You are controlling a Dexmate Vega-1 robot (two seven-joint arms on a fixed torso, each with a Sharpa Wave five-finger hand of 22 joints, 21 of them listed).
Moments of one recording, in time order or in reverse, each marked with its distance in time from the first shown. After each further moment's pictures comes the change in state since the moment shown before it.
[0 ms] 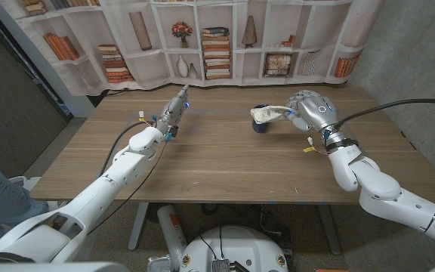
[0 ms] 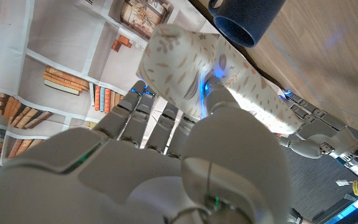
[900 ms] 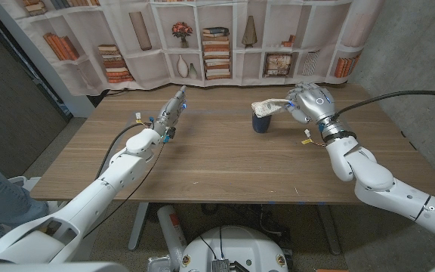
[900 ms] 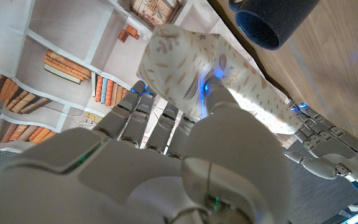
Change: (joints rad) left arm 0.035 0.018 -0.017 -0.038 -0.001 0.005 0.017; left_hand 0.005 0.005 -0.007 0.002 0.000 0.000 0.000 0.000 0.000 0.000 0.000 0.000 0.000 0.000 0.000 0.000 0.000 0.000 0.000 0.000 0.000; right arm 0.089 0.025 -0.047 0.045 -0.083 -0.029 0.037; right_hand 0.000 0.000 0.001 0.007 -0.009 0.000 0.000 -0.001 0.000 0.005 -0.005 -0.008 0.002 0.000 0.000 0.000 0.000 0.000 0.000 -0.002 0.000
